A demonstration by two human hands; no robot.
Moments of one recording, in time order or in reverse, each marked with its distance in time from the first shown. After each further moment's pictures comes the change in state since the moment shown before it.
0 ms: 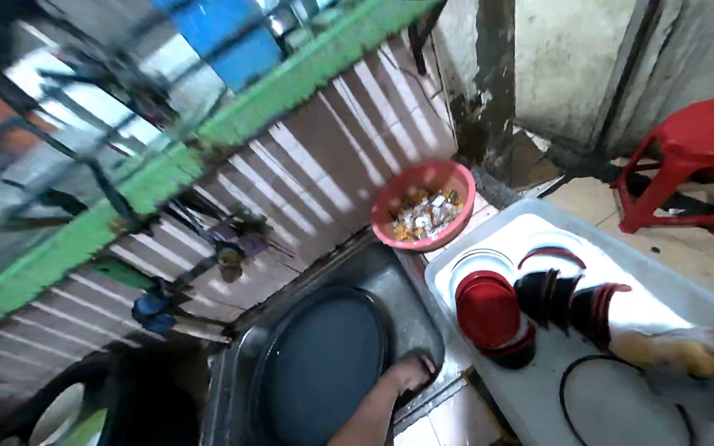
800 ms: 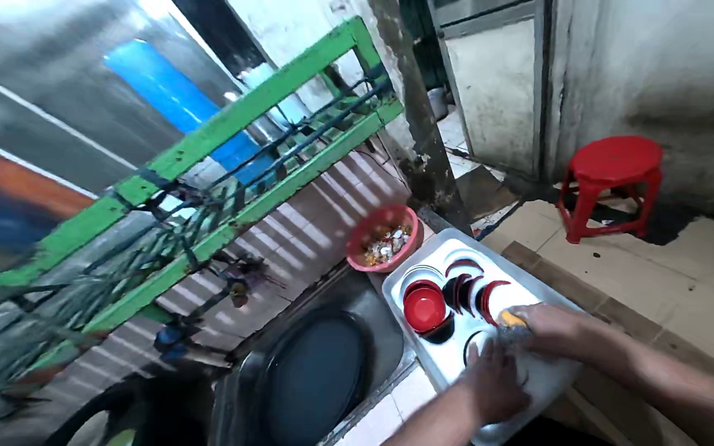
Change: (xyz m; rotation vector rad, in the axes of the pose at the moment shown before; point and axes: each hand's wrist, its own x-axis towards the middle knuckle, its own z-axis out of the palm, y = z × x) left_hand -0.171 0.235 0.123 0.749 0.086 0.542; right_hand 0.035 0.018 0.014 -0.099 -0.330 0.079
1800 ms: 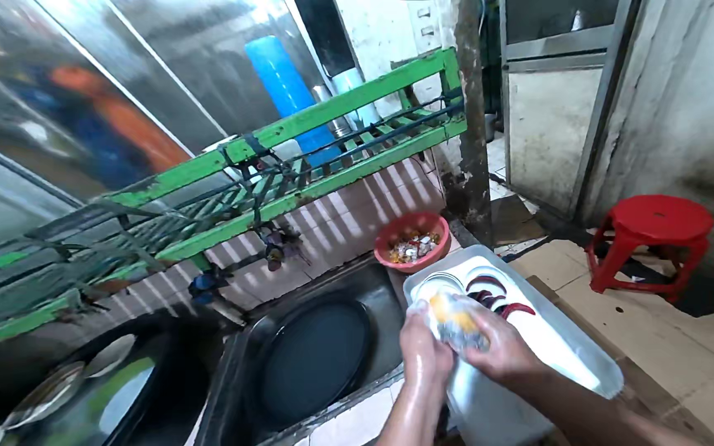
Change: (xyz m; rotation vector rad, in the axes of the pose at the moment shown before) left_hand -0.052 -0.020 -0.055 -2.091 1.523 -0.048; right_hand 0.014 -0.085 0.019 0.519 0.549 -0.499
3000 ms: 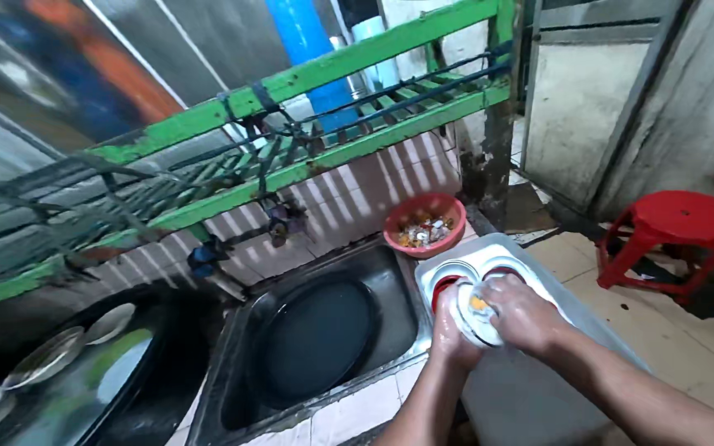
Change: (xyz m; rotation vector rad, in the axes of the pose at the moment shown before) left_hand 0.036 -0.032 -0.023 -0.088 -0.514 -0.269; right_hand 0.041 -0.005 -0.018 -0.606 -0.318 -0.002
